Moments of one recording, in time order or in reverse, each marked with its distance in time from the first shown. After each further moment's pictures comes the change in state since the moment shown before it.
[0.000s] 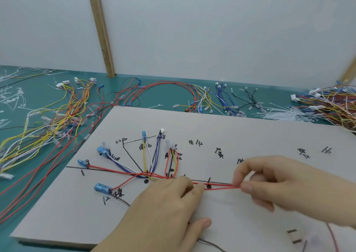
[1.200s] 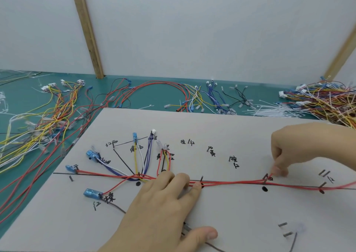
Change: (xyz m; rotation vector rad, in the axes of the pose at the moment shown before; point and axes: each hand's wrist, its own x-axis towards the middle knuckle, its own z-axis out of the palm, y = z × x) left_hand 0.003 -0.005 0.021 0.087 -0.001 0.095; right_hand 0.030 0.027 -0.066 -0.951 -0.196 0.487
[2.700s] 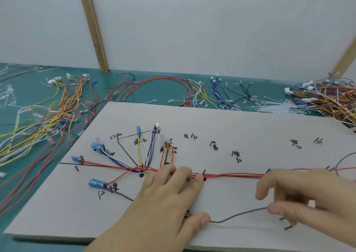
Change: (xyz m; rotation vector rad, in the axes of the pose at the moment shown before) left_hand -0.008 0.001 0.002 0.069 0.005 -0.011; right_hand -0.058 -0.024 0.077 0.682 0.554 -0.602
